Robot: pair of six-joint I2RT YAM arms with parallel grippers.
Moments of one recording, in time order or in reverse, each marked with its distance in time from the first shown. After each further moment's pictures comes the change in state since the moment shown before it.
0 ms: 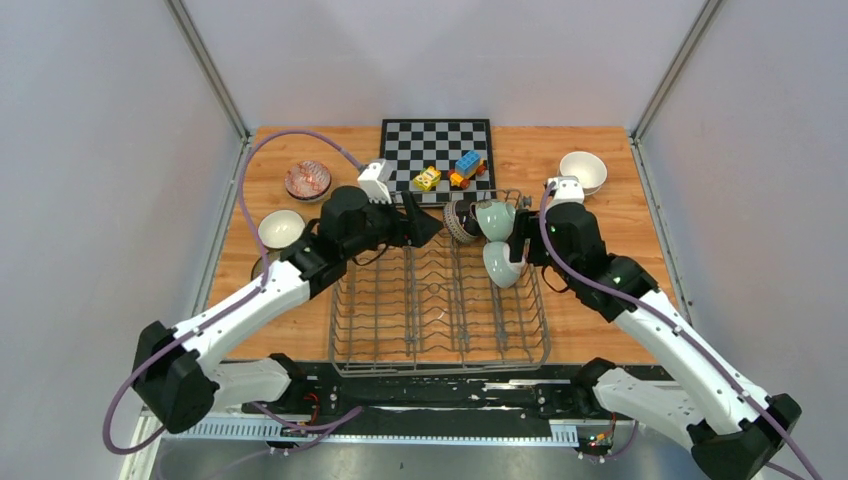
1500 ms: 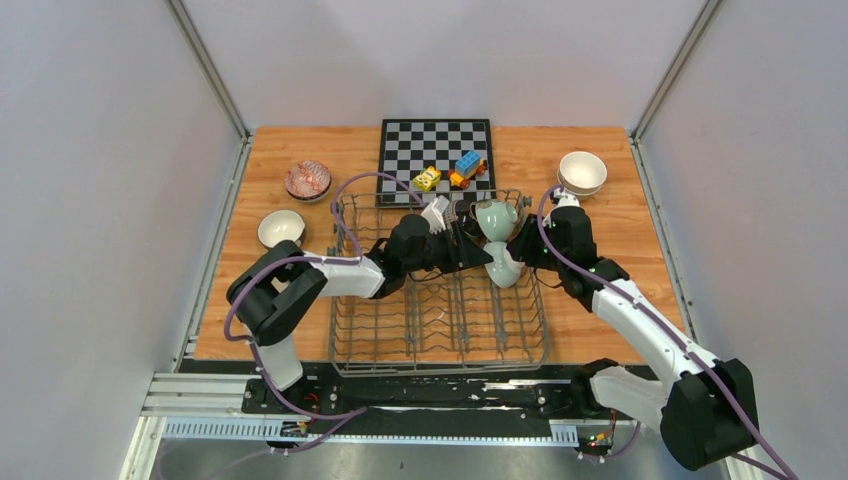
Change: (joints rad) left arm -0.132 0.606 -0.103 0.715 0.226 -0.438; right arm -0.289 0.152 -0.309 0.423 -0.388 0.169
